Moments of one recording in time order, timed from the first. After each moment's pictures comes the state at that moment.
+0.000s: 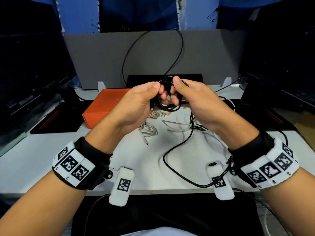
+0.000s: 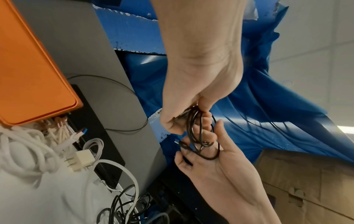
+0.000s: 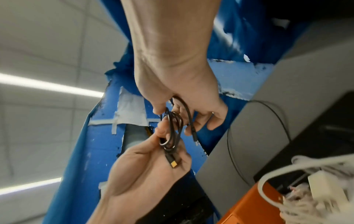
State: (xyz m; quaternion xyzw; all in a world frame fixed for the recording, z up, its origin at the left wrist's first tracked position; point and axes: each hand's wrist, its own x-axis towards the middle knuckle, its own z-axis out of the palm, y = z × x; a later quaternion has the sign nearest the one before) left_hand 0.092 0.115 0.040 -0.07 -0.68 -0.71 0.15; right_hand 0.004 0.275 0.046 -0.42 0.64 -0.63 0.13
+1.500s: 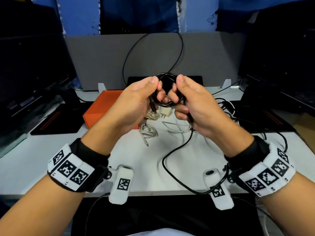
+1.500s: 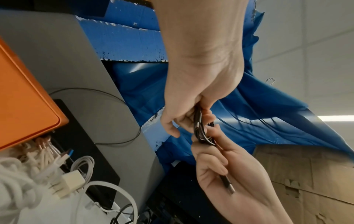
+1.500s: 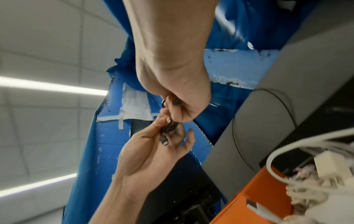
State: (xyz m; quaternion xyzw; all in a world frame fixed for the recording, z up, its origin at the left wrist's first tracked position) left_hand 0.101 0.118 0.053 -0.07 -0.69 -0.70 0.16; right_hand 0.021 0.273 0.047 -0.36 0.57 -0.71 0.19
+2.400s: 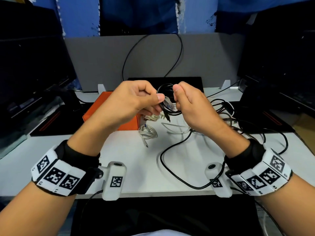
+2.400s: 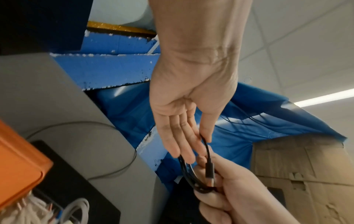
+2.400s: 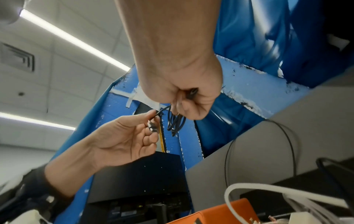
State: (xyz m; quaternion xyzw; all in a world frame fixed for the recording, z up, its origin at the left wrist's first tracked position) left_hand 0.115 0.108 0.067 0.01 -0.82 -0.53 0.19; right_hand 0.012 0.273 0.039 -0.40 0.79 -0.45 -0.10
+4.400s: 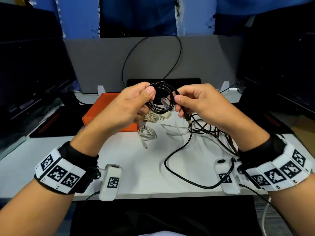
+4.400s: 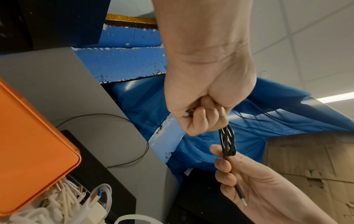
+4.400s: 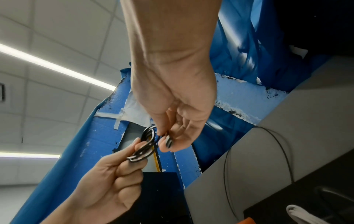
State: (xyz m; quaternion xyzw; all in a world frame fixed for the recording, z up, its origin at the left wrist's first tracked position) left_hand 0.111 0.093 0.053 -0.07 -0.81 -0.57 0.15; right_hand -0.007 0.300 0.054 -0.46 0.70 -0.53 0.11
